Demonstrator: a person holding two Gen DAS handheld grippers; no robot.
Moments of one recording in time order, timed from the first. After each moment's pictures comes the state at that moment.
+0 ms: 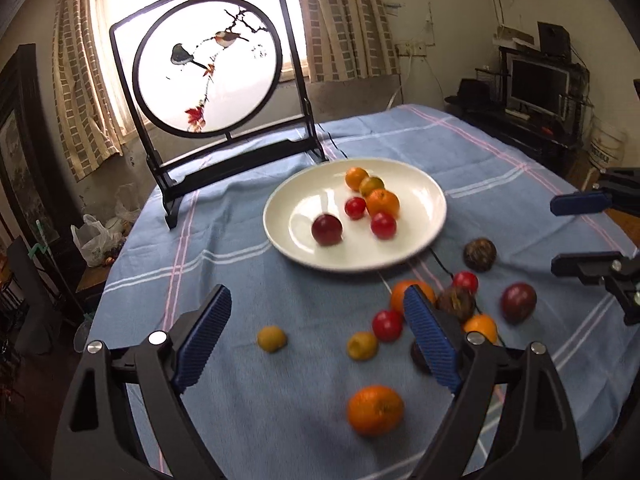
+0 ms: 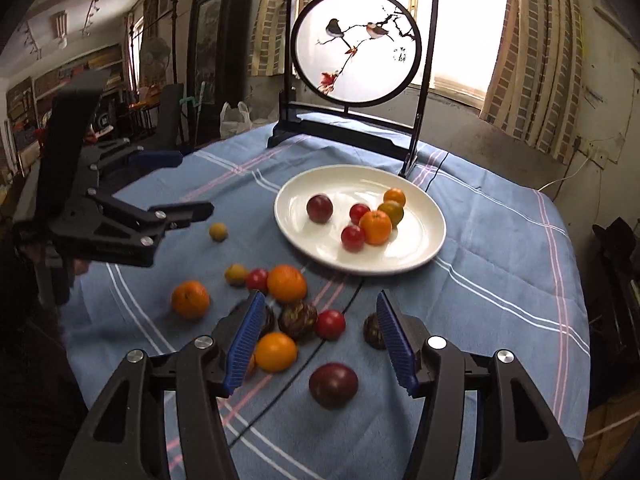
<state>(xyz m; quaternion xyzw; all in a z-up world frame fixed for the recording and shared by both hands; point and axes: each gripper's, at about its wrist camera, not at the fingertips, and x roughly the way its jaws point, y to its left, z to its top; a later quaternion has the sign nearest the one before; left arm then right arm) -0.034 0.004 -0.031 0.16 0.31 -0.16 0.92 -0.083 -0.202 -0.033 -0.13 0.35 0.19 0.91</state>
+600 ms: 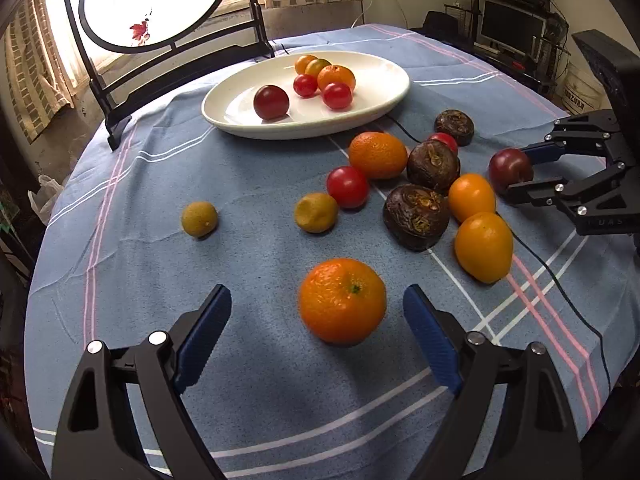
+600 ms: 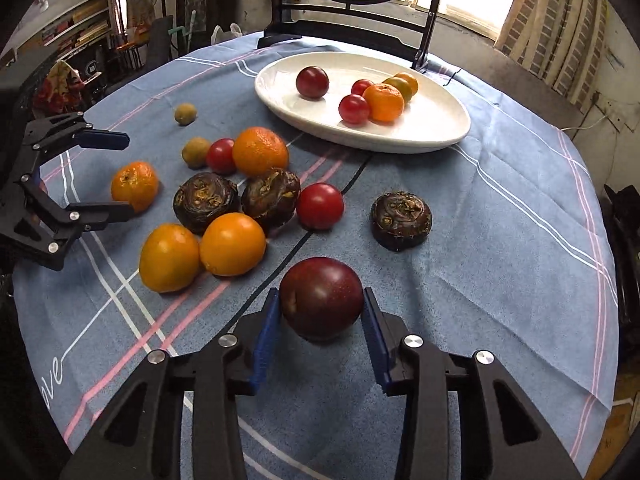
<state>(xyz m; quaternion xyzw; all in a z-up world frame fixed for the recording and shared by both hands) -0.037 0.004 -0.116 0.17 0.42 -0.22 0.87 -0.059 -0.207 -0.109 -0.14 0.45 0.18 0.86</state>
